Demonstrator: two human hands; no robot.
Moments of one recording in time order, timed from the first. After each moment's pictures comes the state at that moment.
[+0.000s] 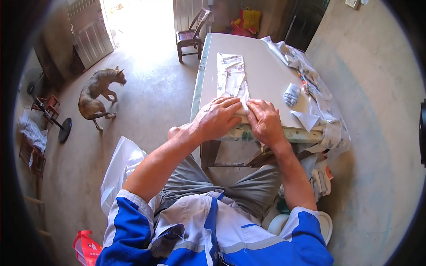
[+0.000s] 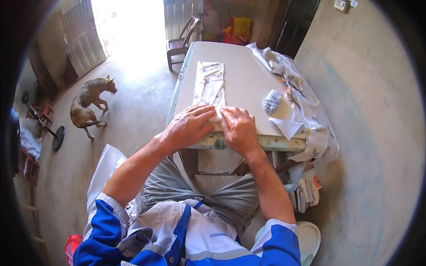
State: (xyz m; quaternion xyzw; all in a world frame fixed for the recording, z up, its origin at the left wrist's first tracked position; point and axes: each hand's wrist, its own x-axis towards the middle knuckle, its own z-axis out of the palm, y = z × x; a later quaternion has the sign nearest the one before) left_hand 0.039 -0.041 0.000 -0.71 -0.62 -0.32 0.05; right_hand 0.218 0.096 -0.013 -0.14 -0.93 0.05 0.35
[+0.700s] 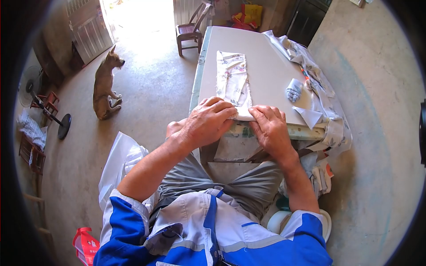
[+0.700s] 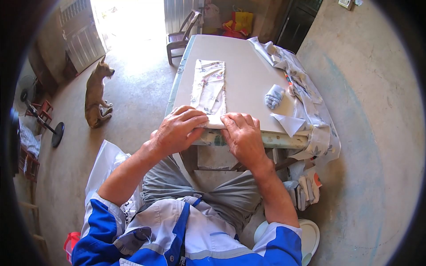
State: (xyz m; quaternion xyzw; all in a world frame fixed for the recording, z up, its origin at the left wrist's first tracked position) left_hand 0.042 -0.066 -0.011 -0.71 -0.60 -0.35 0.12; right_hand 0.249 0.075 -0.002 -0.10 -0.94 0.00 0.31
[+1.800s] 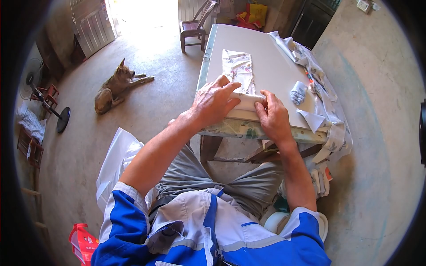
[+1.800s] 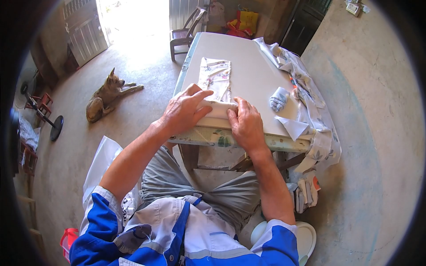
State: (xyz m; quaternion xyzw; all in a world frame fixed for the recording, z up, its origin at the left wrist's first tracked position) left_hand 0.023 -0.036 0.009 -0.61 -0.71 -0.35 0.04; right_hand 0.210 0.099 -0.002 -0.21 -0.90 0.20 0.34
